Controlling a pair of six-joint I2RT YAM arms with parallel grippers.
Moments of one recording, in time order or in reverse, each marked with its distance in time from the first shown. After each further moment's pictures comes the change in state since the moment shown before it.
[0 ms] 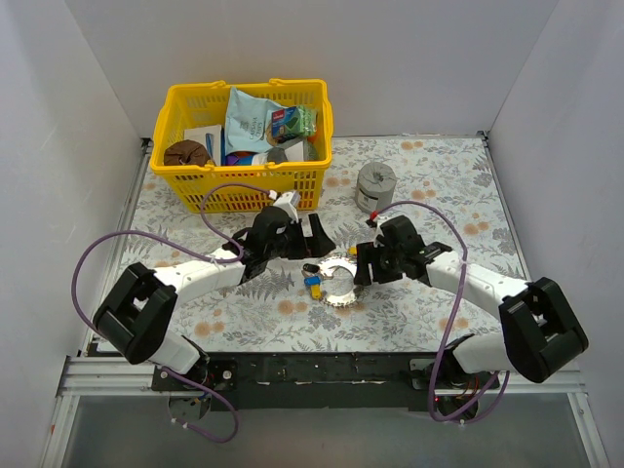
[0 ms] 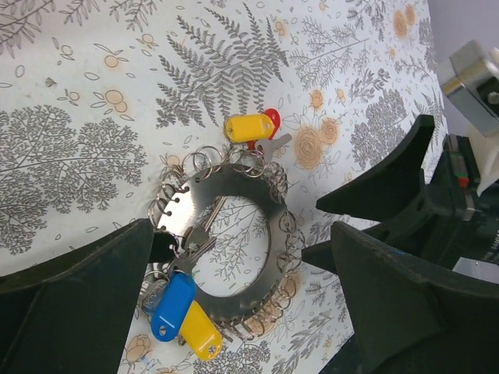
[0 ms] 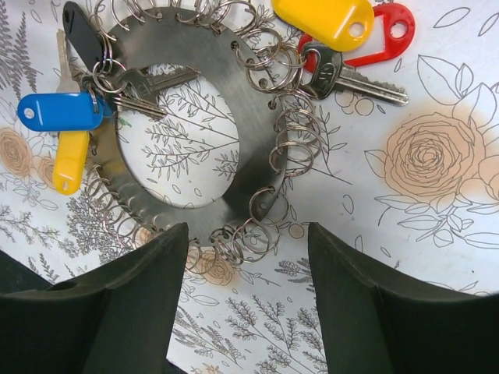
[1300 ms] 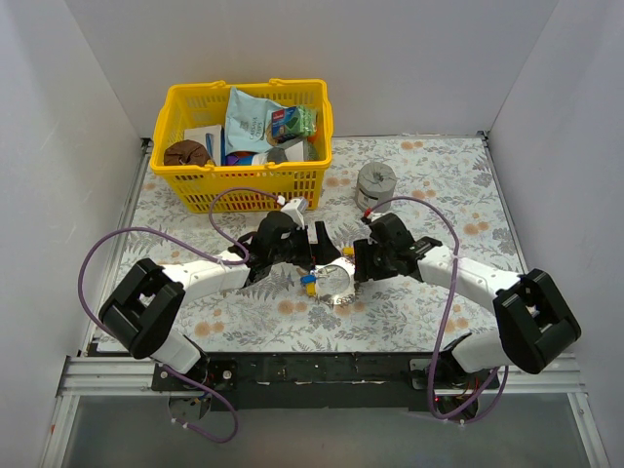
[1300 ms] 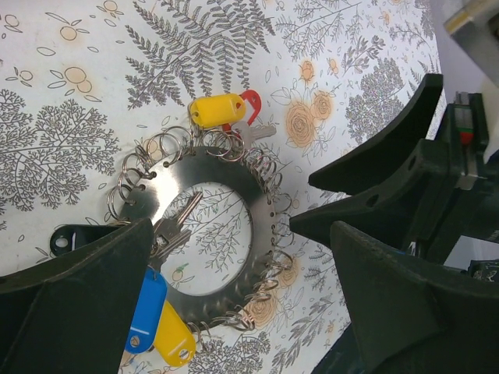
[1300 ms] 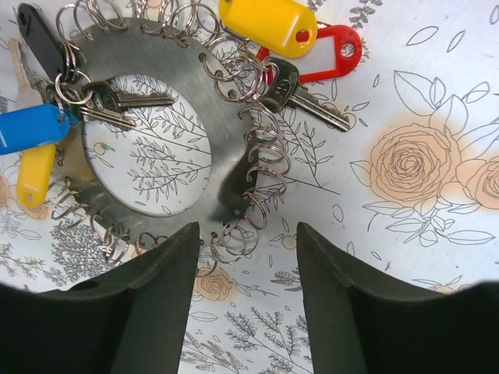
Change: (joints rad) left arm -0.034 0.040 -0.022 0.063 0.059 0.016; right arm 0.071 0.079 0.075 -0.050 0.128 0.043
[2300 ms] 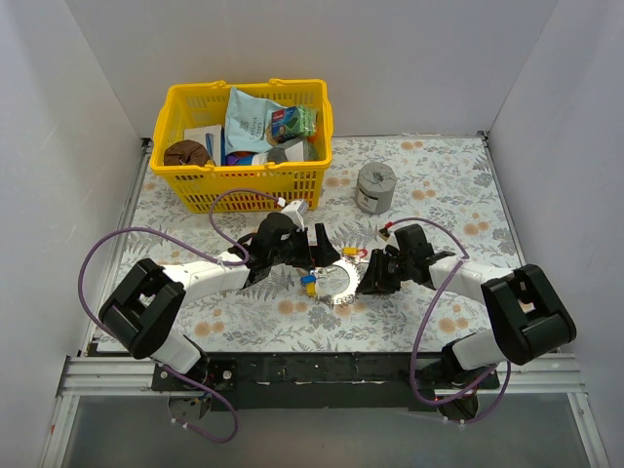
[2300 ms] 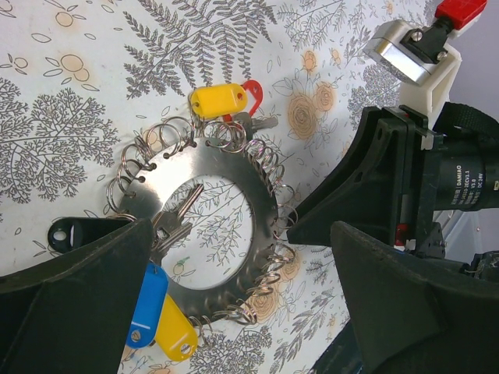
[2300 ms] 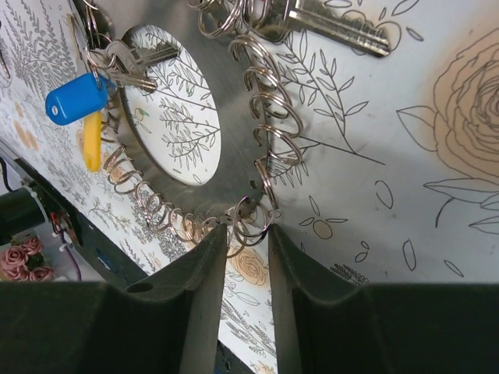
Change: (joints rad) left arm 0.000 0.000 -0.012 0.000 0.015 0.001; right arm -0.198 0.023 -0.209 0.242 -0.434 0.185
